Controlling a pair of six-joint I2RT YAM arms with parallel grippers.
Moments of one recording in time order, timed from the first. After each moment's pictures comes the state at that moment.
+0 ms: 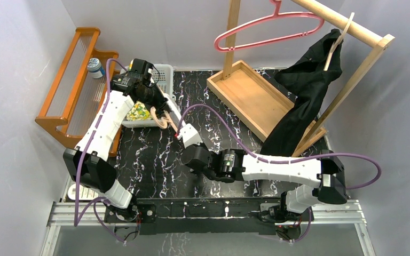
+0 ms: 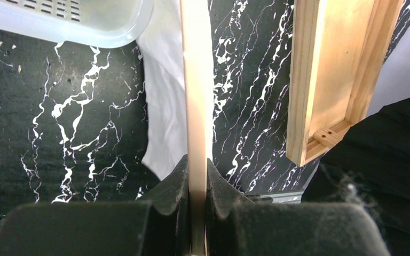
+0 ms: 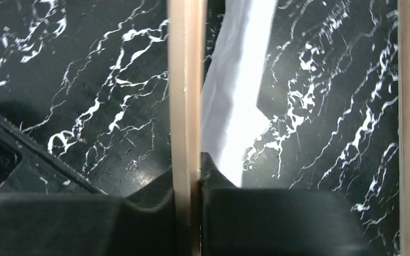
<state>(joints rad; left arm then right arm) -0.30 1.58 1.69 -1.14 0.16 -0.83 1.40 1.47 1.23 -0.53 0.59 0.39</state>
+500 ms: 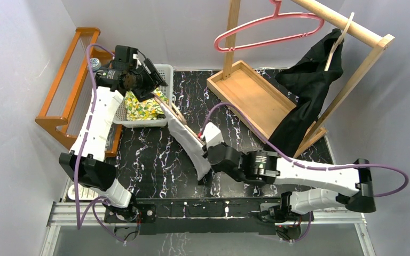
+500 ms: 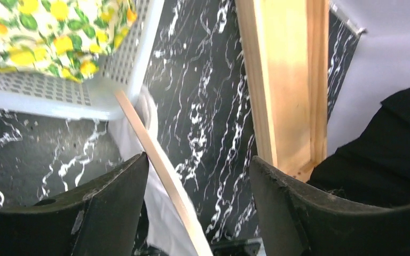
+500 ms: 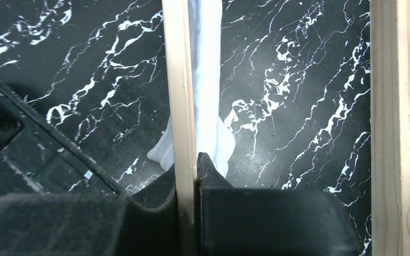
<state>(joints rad) -0.23 1.59 1.84 -1.08 0.12 -0.78 1.40 1.20 1.08 -0.56 0.57 0.33</state>
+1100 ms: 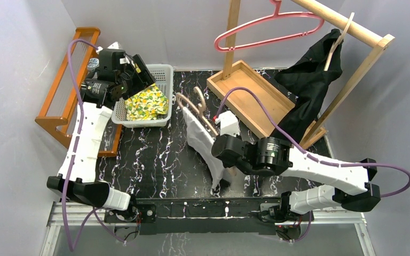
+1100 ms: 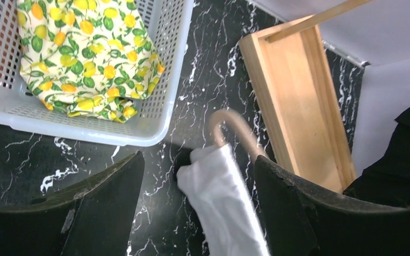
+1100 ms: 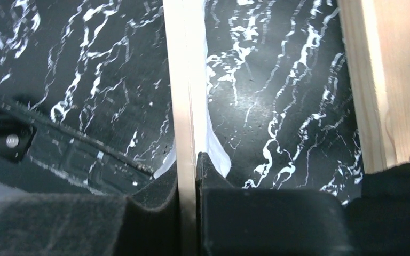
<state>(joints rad) -0.22 1.42 1.81 -0.99 -0.07 -0.63 1.38 1.21 1.36 -1.06 0.59 0.65</state>
